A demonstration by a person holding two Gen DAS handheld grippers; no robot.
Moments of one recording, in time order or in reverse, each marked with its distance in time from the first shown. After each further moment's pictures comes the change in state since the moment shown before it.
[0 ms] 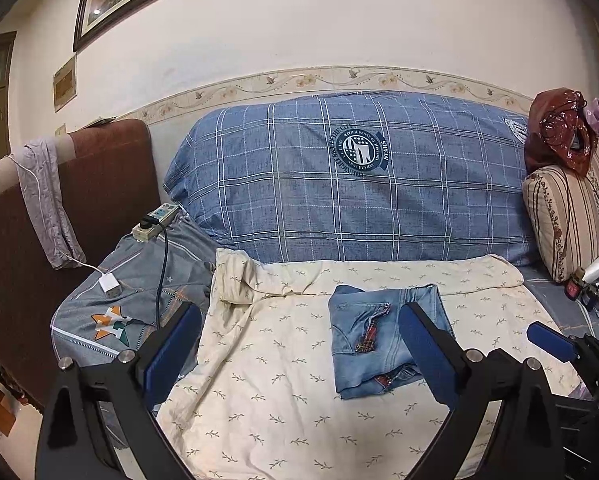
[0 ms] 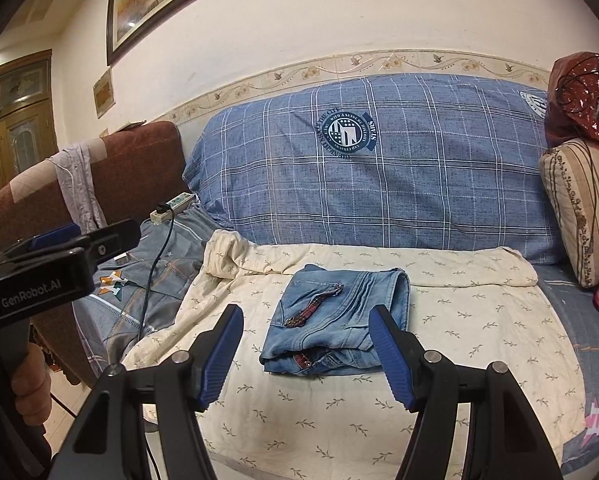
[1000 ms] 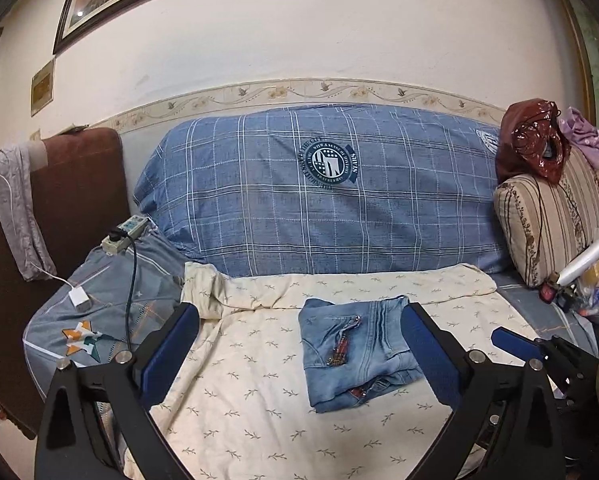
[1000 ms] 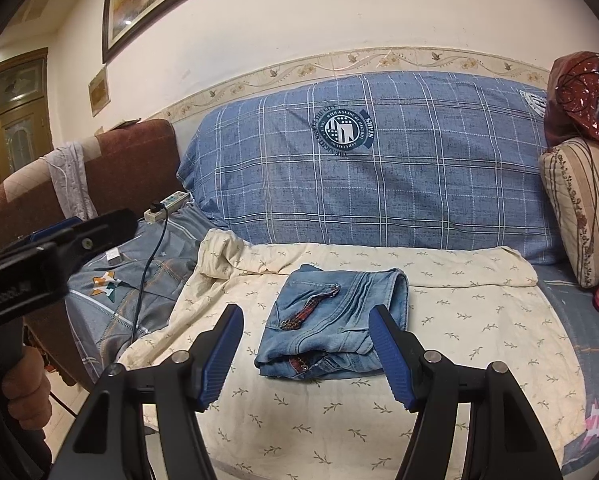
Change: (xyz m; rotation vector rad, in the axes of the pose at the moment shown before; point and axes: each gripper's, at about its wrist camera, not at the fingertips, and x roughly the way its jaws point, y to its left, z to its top) left arm 0.002 -0.006 0.003 0.018 -0.058 -0.103; right arm 0.014 0.002 0.001 0.004 0.009 -0.019
